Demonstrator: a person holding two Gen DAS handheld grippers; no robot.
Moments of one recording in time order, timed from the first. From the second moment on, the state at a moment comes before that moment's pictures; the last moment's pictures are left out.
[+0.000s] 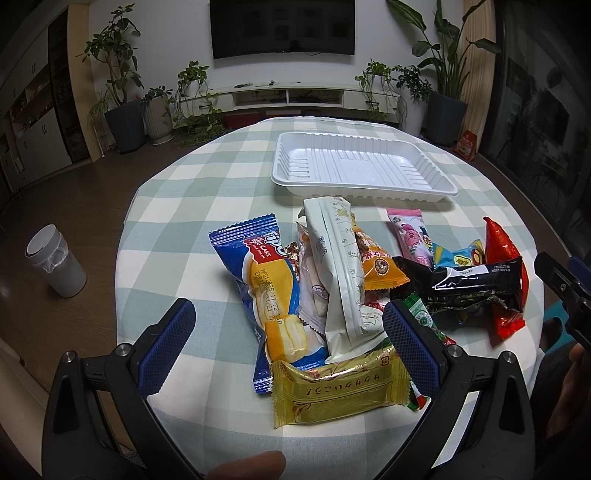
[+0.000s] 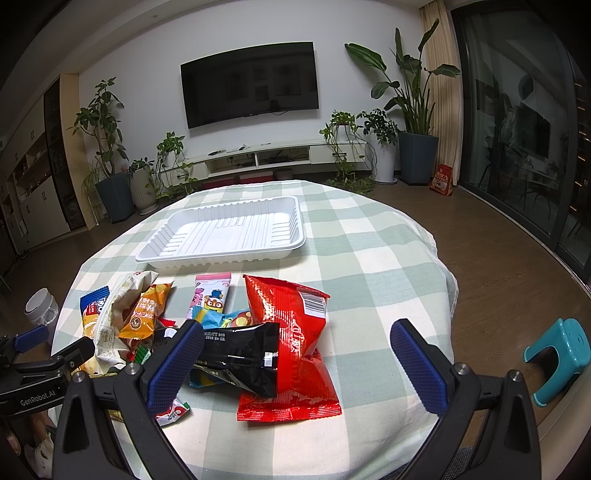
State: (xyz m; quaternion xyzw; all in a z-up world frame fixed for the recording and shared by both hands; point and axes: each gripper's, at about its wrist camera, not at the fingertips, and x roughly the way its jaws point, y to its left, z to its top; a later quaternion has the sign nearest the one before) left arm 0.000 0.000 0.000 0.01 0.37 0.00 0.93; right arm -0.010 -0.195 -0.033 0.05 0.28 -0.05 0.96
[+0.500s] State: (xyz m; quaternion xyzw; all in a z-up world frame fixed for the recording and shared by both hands) left arm 0.006 0.020 -0.021 -0.06 0.42 -0.11 0.90; right arm -0.010 -0.227 -0.035 0.20 0.26 0.01 0.95
